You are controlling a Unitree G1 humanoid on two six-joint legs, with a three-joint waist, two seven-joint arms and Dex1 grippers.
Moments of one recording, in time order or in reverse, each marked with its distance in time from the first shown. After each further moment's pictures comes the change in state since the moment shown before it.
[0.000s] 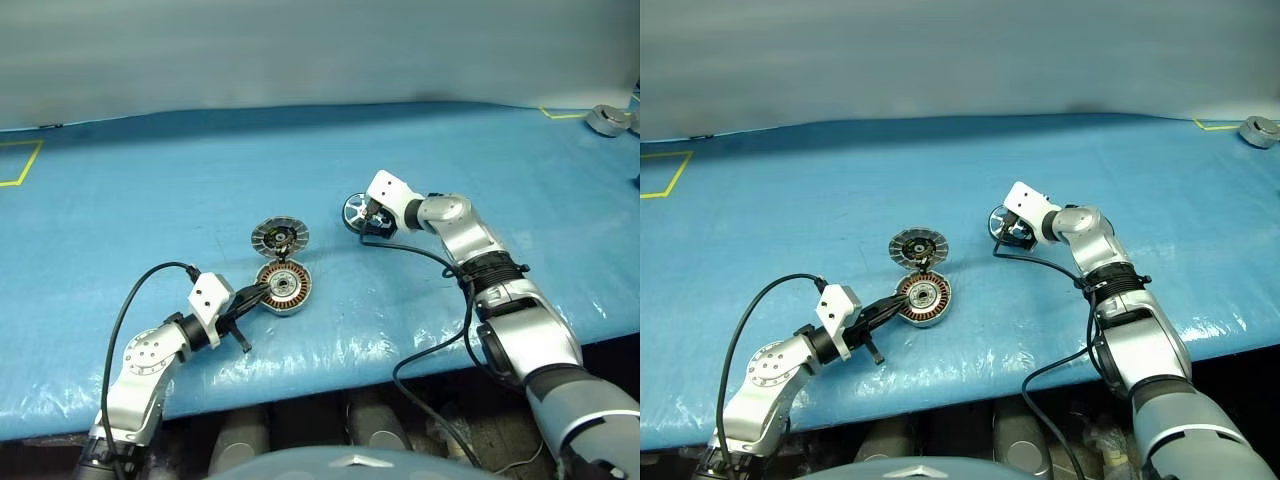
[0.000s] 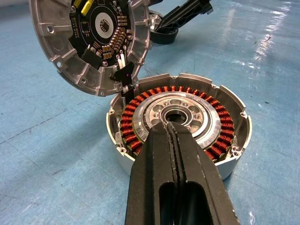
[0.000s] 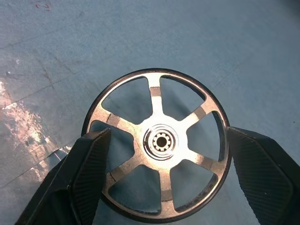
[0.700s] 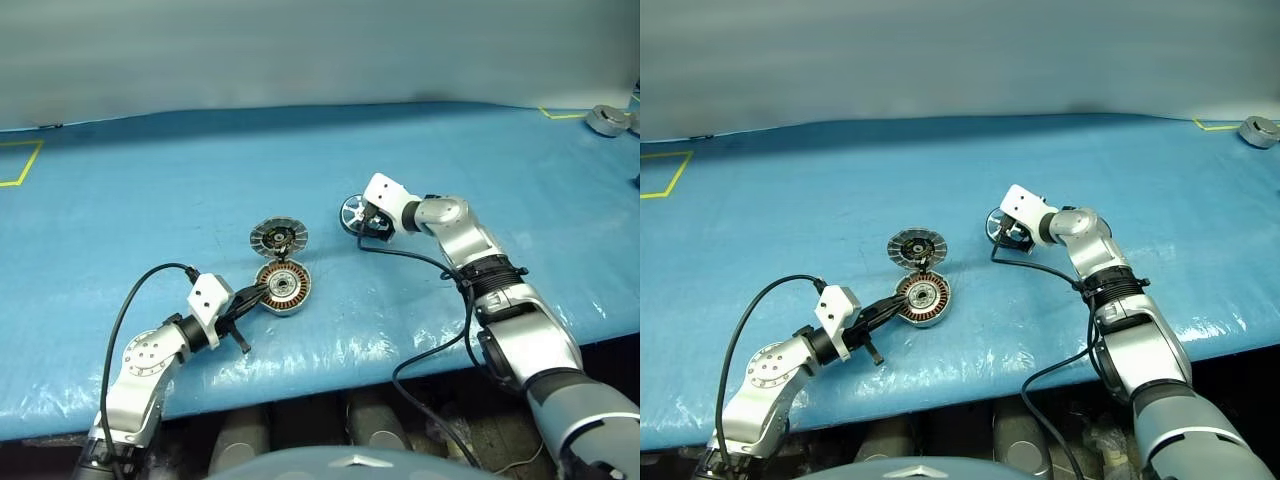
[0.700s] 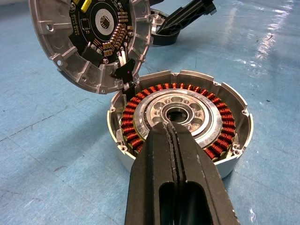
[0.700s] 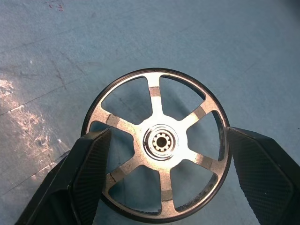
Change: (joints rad) left arm 0.005 0.002 0.000 0.000 0.000 0.000 0.003; right arm 0.022 -0.001 0.017 -0.054 -0.011 0.024 -0.007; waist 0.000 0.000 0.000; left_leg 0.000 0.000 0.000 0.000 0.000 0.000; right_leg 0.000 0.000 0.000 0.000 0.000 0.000
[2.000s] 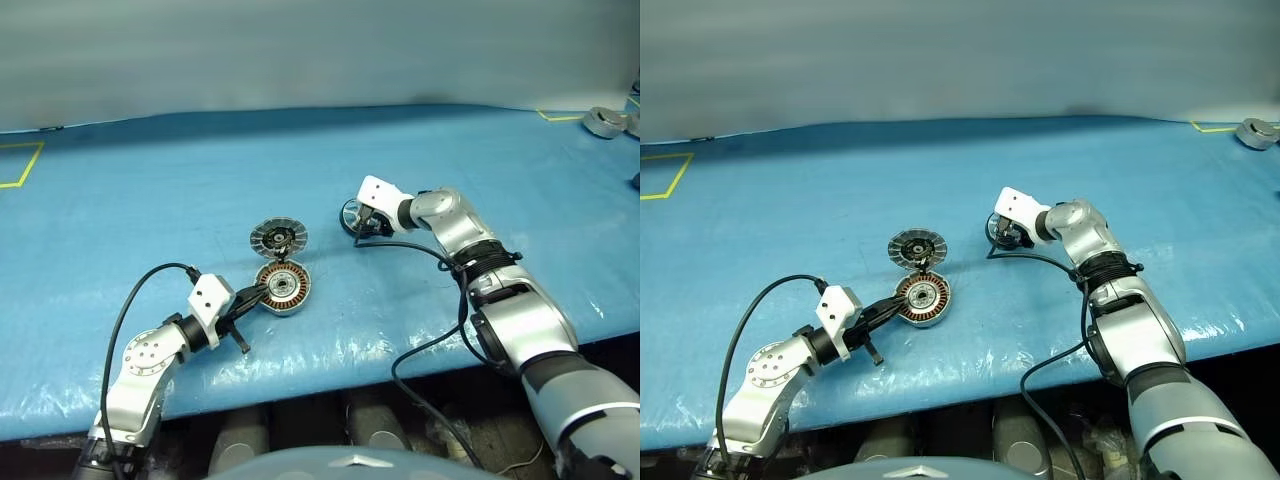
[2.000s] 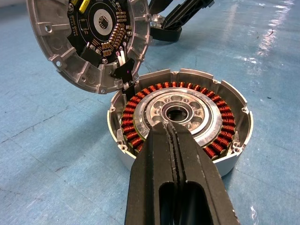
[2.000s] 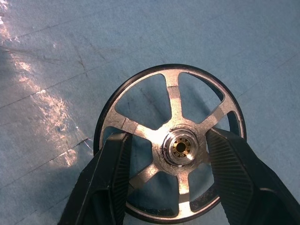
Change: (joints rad) left arm -0.001 0.001 0.001 0.002 0.021 0.000 0.001; right arm -0.124 0.024 0.050 0.213 -0.056 -0.046 0.116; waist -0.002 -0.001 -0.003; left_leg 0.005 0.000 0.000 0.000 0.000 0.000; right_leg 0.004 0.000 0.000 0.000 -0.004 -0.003
